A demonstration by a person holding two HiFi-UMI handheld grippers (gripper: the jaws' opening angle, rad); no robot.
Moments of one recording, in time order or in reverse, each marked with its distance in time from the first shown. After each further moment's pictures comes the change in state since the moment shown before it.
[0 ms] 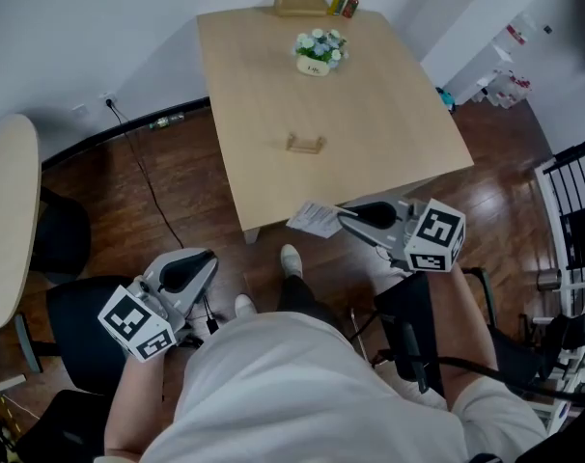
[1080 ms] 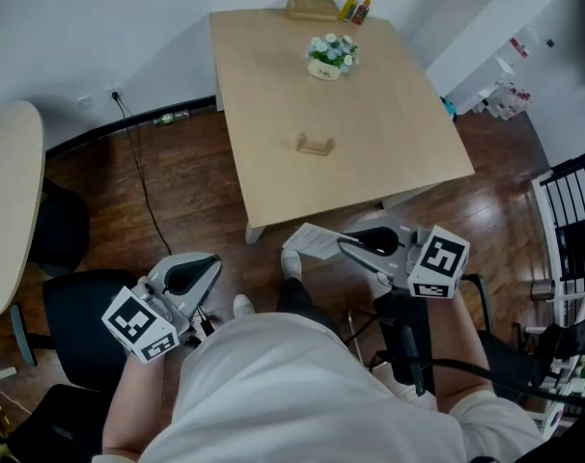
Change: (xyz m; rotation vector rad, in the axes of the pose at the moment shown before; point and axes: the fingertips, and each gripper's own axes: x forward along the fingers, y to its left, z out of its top) left arm -0.025 -0.001 -0.009 0.026 -0.012 -0.013; right arm 0.016 0.058 0.010 -0.007 -0.002 0.041
